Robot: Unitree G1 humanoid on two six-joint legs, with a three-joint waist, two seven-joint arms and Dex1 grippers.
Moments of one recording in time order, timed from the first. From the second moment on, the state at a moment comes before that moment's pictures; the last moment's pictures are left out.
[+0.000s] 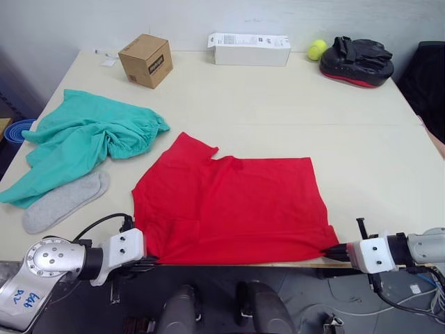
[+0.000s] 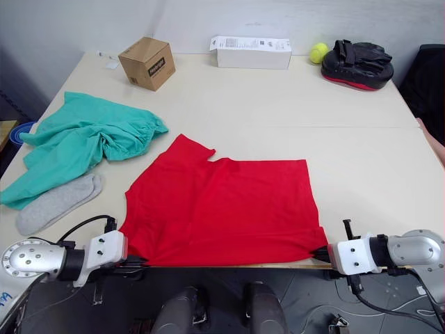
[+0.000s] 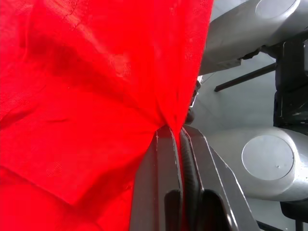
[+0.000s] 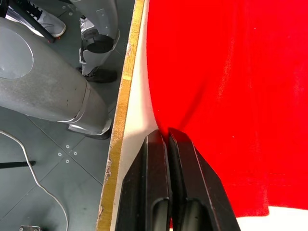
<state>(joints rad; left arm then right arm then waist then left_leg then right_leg) 0.30 0.99 0.13 -0.52 -0.25 0.39 -1.03 0.14 -1.06 -0.04 -0.01 0.15 -0.44 1.25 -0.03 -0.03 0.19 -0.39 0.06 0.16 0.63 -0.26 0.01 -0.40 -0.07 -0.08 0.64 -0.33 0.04</state>
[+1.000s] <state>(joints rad) -0.72 0.81 0.05 0.30 -0.53 1.01 -0.91 -0.84 -0.74 0.11 0.41 0.43 0.76 0.96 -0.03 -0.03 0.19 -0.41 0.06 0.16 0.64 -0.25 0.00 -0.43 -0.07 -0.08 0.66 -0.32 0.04</state>
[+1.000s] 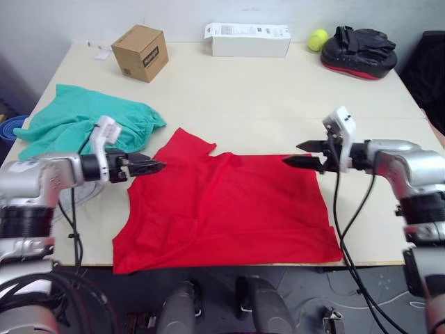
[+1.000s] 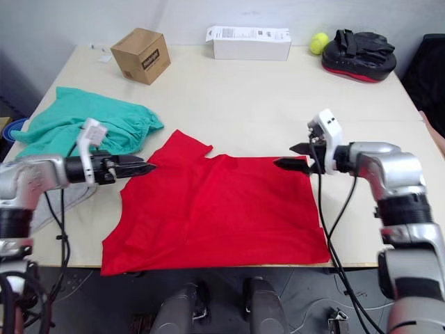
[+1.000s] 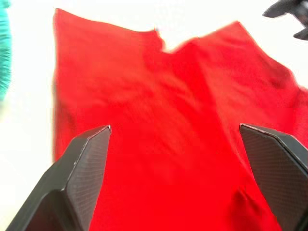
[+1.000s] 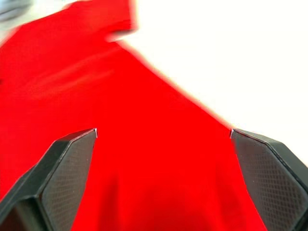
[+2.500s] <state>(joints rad) -0.75 0.74 0.18 0.39 -0.45 0.76 -1.04 -0.75 -0.69 -0.08 0.42 0.33 0.62 1.13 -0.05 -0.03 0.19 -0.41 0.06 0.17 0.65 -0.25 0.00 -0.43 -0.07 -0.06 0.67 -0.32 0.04</state>
